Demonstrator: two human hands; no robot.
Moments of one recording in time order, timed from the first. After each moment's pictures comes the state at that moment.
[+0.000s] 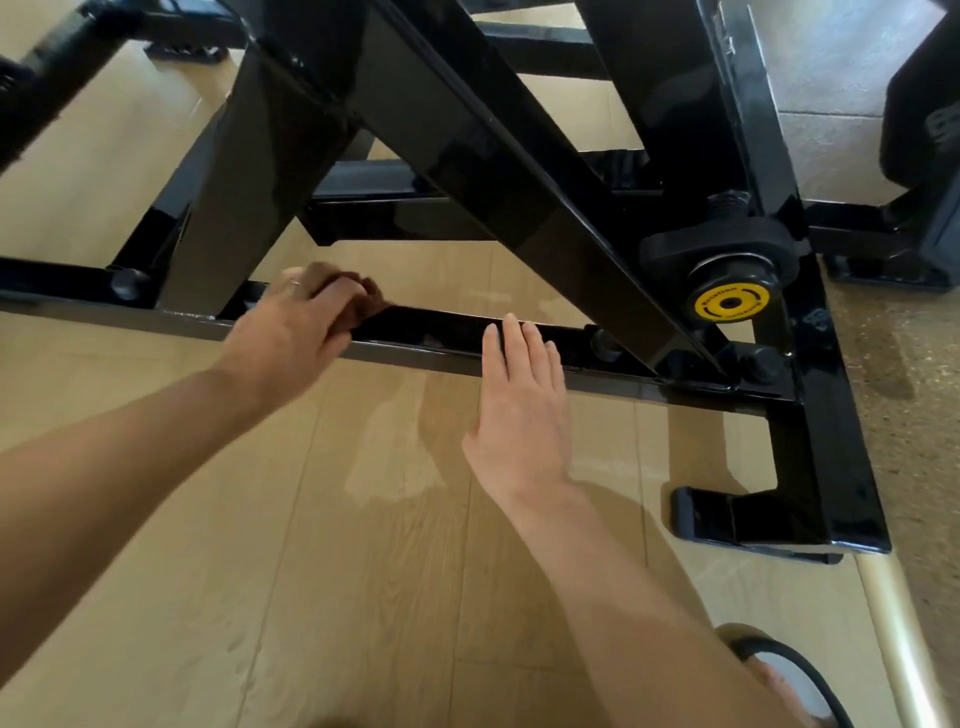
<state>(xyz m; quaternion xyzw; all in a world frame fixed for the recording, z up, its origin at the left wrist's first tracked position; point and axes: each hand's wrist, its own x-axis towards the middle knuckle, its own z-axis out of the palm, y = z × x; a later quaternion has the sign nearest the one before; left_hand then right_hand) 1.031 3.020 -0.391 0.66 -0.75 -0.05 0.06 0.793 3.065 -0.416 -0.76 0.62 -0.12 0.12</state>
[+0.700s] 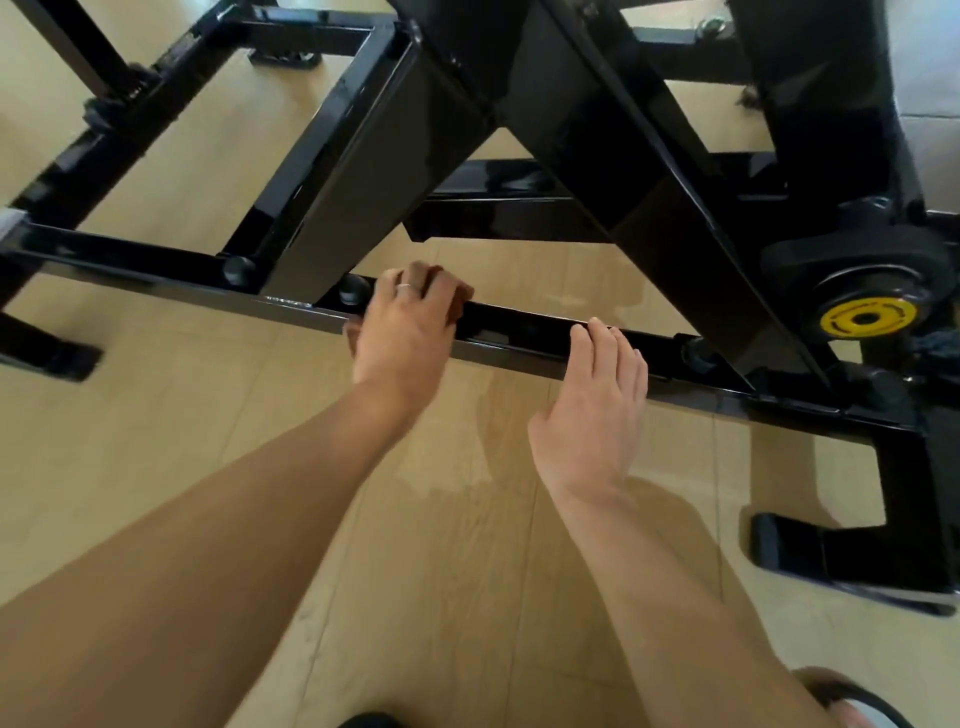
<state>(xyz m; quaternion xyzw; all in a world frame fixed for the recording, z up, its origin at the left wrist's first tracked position) 0.997 3.024 -0.402 0.72 -0.68 -0.01 0.11 0.815 3.064 -0.421 -0.70 0.68 -0.21 0.07</state>
